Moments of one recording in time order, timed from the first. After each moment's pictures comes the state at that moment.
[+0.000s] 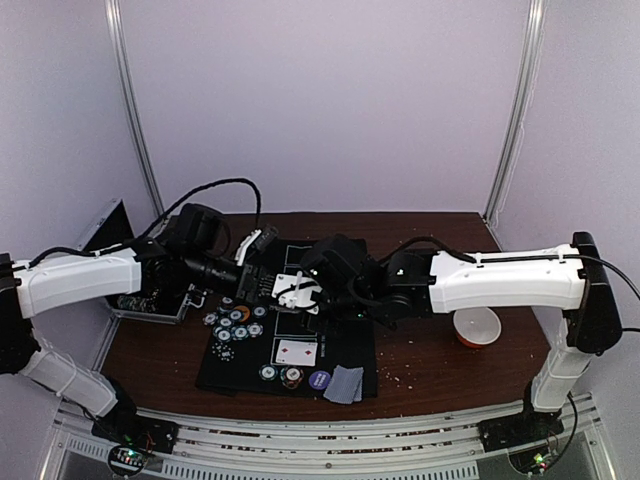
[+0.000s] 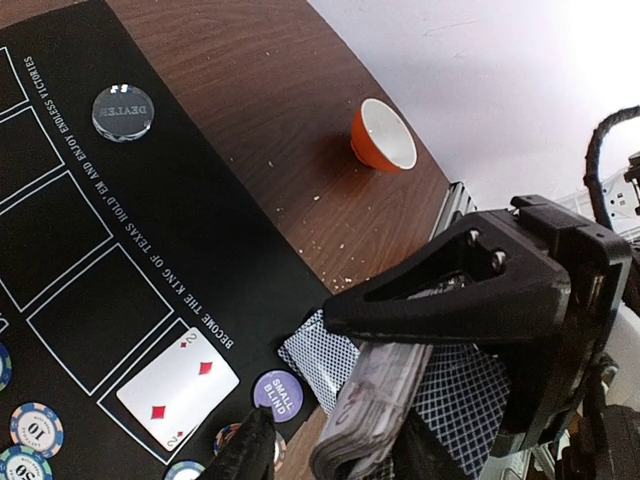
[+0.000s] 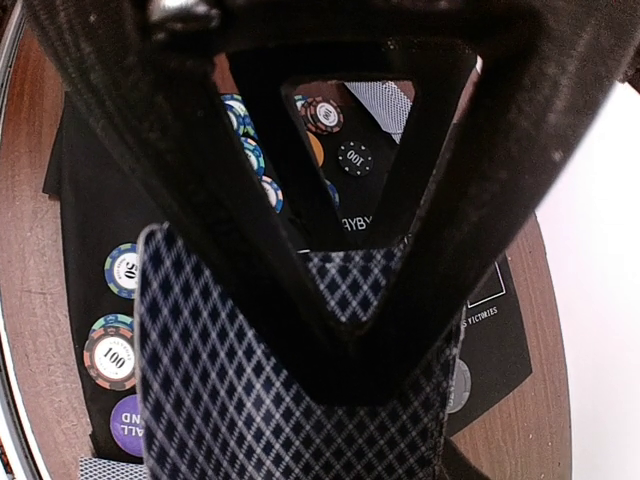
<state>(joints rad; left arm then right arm) -0.69 1.37 0.96 -0.25 0.65 -0.40 1.20 1.76 1.44 -0.45 0.31 -0.40</state>
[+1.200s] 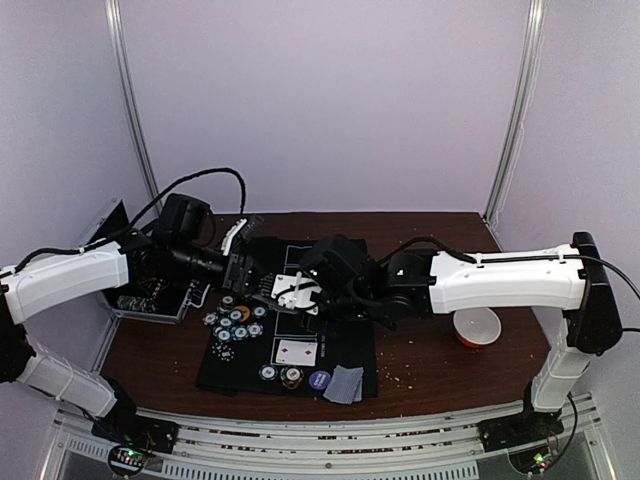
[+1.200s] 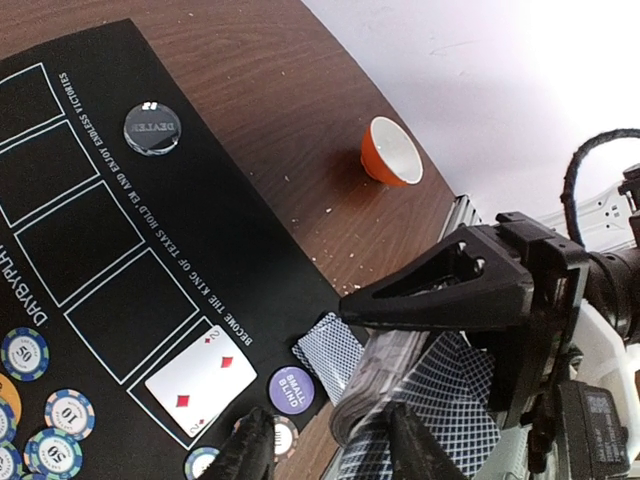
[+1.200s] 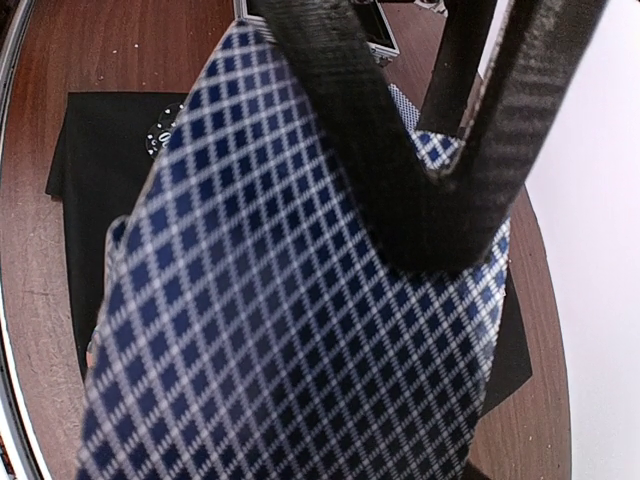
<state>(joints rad) -0.63 1.31 0.99 -0.35 0.67 -0.36 1.20 1.76 1.44 -0.45 0.31 -0.40</state>
